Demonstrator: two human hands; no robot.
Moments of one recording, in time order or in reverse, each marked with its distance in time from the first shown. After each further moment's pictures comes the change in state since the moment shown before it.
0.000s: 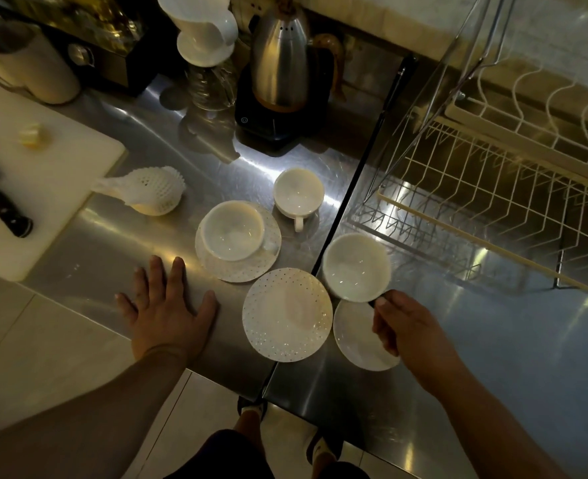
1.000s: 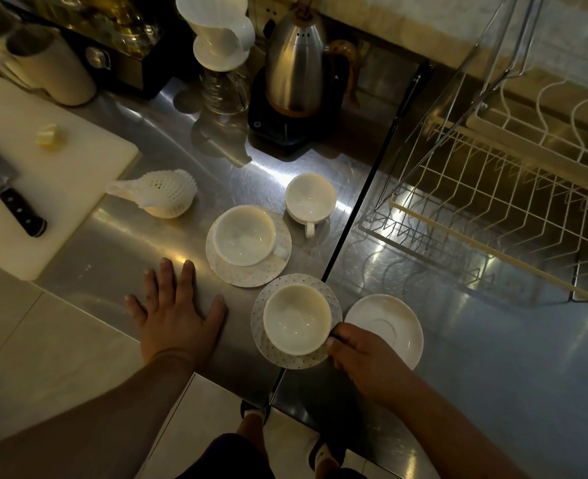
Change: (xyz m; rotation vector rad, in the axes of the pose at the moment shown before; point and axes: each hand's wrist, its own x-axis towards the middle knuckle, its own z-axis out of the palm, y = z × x) left_hand 0.000 0.000 -0.001 -0.020 -0.001 0.011; right_hand 0.003 0.009 0.058 -0.357 -0.288 -0.034
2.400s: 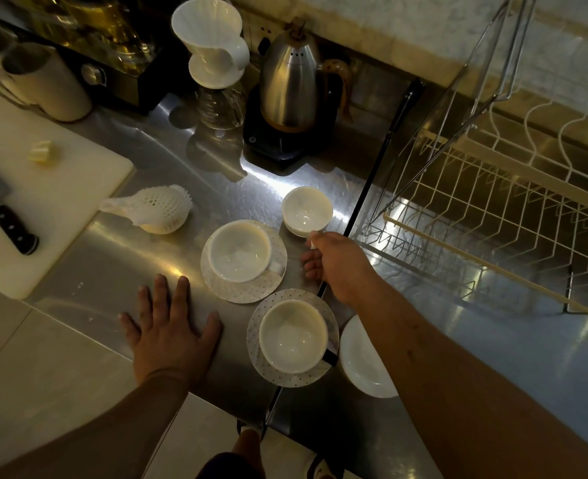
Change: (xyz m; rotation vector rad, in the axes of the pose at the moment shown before) left_hand 0.001 0.000 0.000 0.012 -0.006 0.000; right_hand 0.130 -0.098 -0.041 0.678 0.235 0.139
